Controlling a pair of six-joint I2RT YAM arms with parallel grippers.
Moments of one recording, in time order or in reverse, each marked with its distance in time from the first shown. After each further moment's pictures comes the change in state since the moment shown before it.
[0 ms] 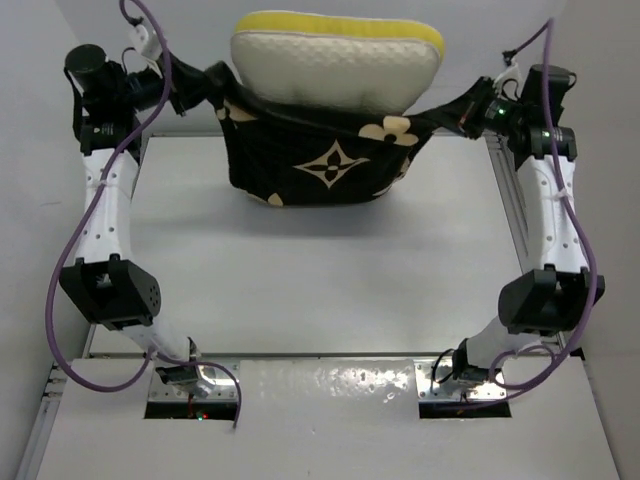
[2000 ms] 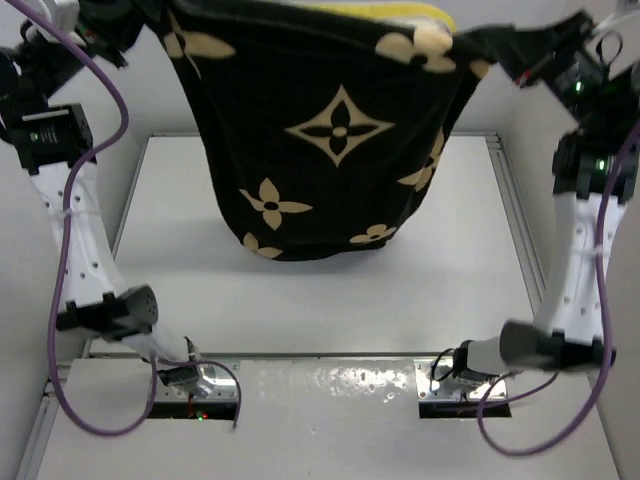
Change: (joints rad) left arm 0.122 -0.133 0.291 0.384 -0.118 -0.189; right arm -0.099 -0.365 -0.041 0.569 0.043 0.256
